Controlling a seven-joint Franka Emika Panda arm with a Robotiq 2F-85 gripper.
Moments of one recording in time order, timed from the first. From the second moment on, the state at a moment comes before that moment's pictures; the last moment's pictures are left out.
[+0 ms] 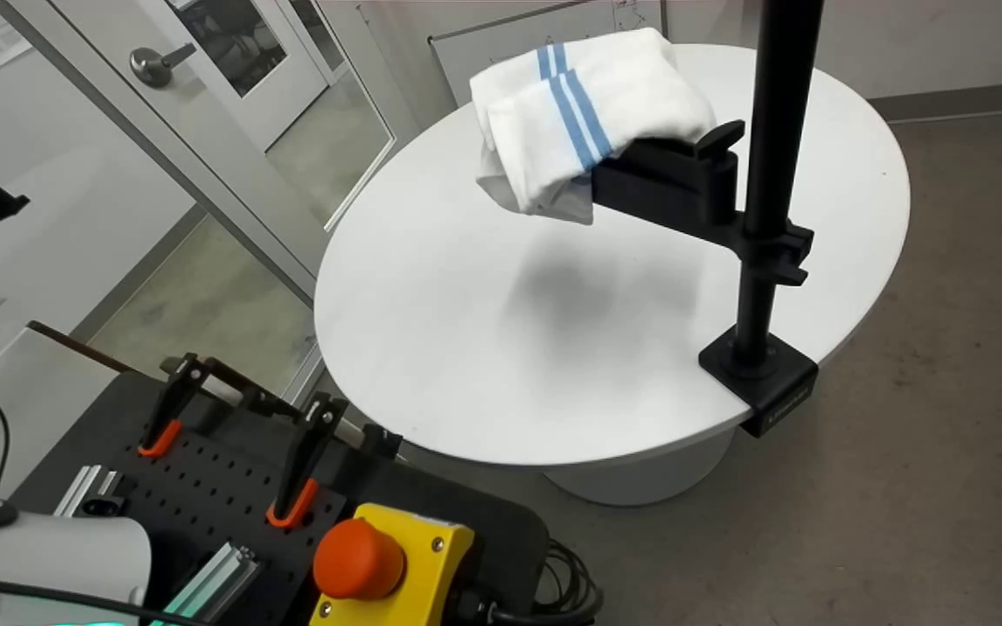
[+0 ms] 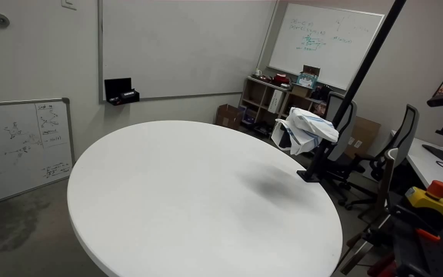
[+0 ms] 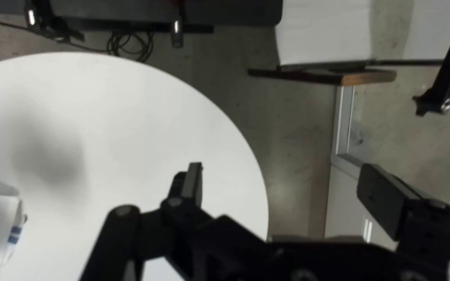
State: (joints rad) arm 0.08 -0.68 0.10 -2.51 0.25 1.79 0.09
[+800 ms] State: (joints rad) arm -0.16 -0.46 0.07 -2.50 -0.10 2.39 0.20
